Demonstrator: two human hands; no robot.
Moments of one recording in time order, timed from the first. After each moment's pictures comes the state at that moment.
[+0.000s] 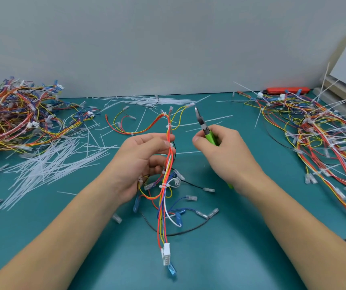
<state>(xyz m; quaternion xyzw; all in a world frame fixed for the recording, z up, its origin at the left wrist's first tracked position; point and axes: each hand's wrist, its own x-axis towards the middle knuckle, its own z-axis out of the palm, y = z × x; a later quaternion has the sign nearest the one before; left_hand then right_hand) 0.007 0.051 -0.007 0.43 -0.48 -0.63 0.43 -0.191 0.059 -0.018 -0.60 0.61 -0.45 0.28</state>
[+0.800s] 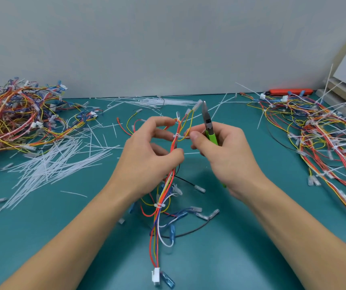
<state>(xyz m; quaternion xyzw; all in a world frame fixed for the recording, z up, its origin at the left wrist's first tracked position) -0.001 0.063 -0.001 0.48 -0.66 -0.36 0.44 -0.173 0.067 -0.012 -0.55 0.48 -0.56 0.38</state>
